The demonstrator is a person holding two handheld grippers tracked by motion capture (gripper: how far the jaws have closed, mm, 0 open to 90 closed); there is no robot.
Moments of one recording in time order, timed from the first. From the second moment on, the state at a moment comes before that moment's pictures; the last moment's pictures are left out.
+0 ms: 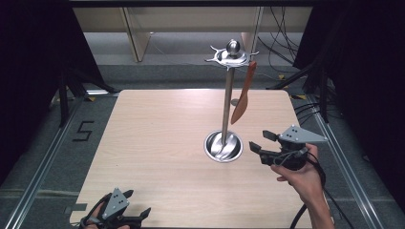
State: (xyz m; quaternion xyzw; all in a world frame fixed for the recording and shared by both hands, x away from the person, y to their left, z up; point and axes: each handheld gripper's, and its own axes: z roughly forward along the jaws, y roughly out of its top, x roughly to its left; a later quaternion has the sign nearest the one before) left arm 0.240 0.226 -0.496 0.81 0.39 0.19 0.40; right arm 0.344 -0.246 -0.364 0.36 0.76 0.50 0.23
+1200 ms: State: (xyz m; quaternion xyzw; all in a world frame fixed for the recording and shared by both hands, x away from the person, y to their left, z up) left arm 0.238 0.230 -0.496 0.82 0.36 0.20 0.38; right arm 0.345 -0.247 -0.411 0.39 0.79 0.44 0.19
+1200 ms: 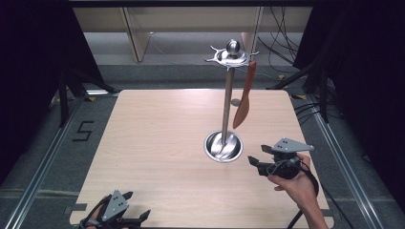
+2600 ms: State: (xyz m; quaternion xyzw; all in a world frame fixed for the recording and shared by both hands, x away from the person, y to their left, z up) left arm 0.236 0.229 -0.497 0.82 0.38 0.20 0.39; right arm 0.336 -0.257 -0.444 0.39 0.80 0.41 0.17
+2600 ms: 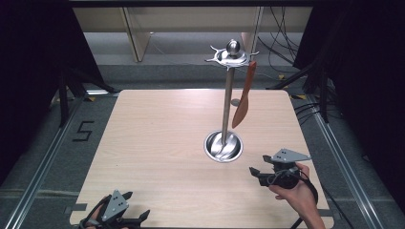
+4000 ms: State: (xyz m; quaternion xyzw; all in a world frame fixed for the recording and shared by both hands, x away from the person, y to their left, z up) left arm 0.237 0.230 -0.497 0.83 0.36 0.20 0.38; right arm 0.309 -0.261 -0.476 0.40 0.81 0.39 0.16
